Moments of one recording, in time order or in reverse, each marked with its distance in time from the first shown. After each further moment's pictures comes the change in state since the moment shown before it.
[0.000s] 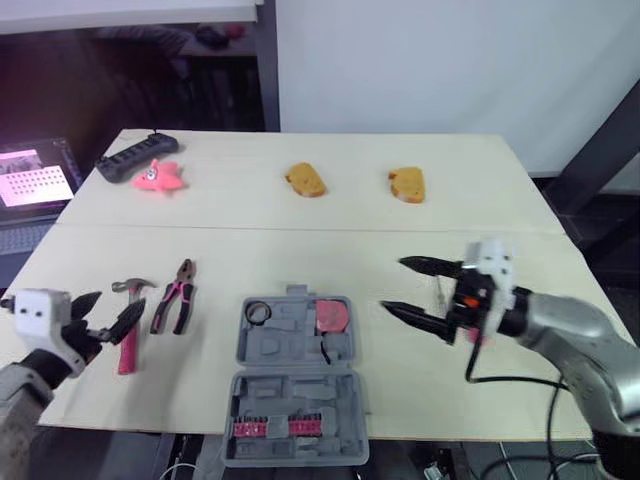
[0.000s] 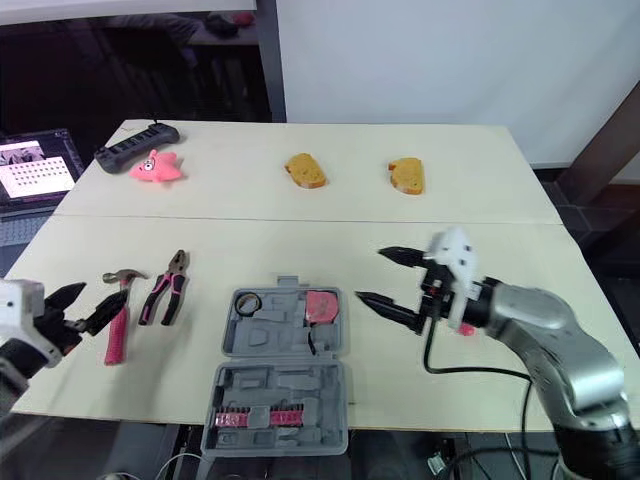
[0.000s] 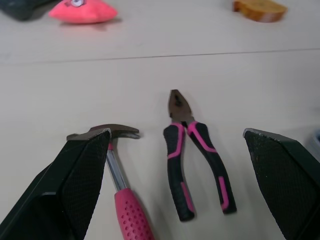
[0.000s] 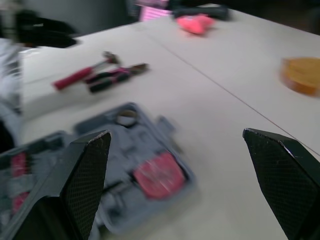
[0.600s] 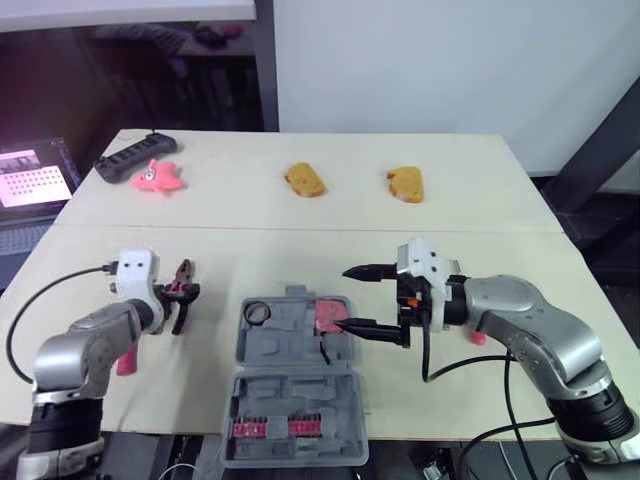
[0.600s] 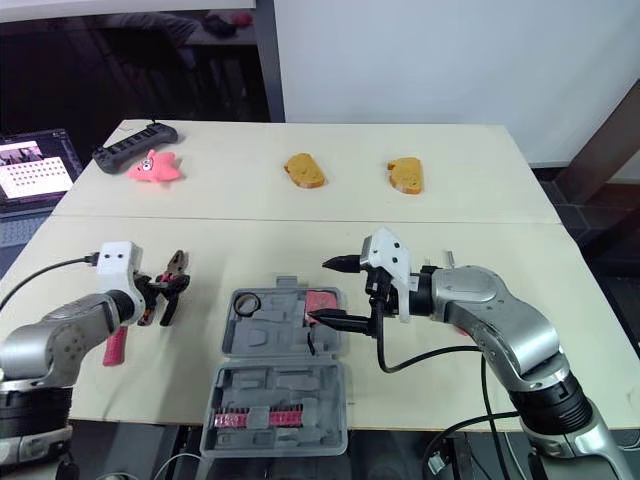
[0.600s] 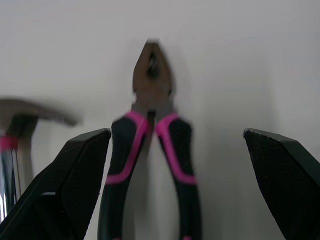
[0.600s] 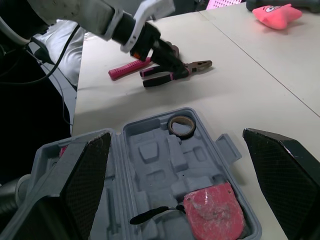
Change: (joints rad) left arm -0.430 -0.035 -0.275 0.203 0.104 0.477 0.313; right arm -0.149 0.031 0.201 0.032 -0.039 0.056 0.014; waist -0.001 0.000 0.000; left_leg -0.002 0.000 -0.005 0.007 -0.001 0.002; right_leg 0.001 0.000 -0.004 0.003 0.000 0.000
